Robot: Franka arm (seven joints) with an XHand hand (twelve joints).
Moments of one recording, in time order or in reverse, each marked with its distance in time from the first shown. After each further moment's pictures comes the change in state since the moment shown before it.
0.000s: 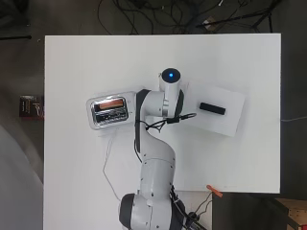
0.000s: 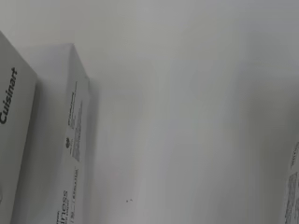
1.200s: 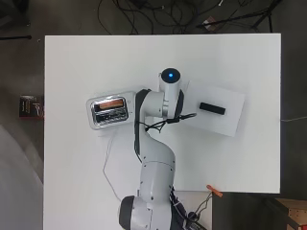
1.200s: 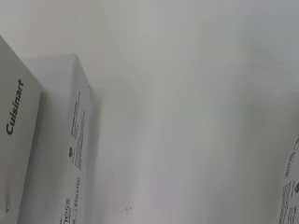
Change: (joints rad) arm -0.004 -0.009 0.007 0.008 -0.004 -0.009 -0.006
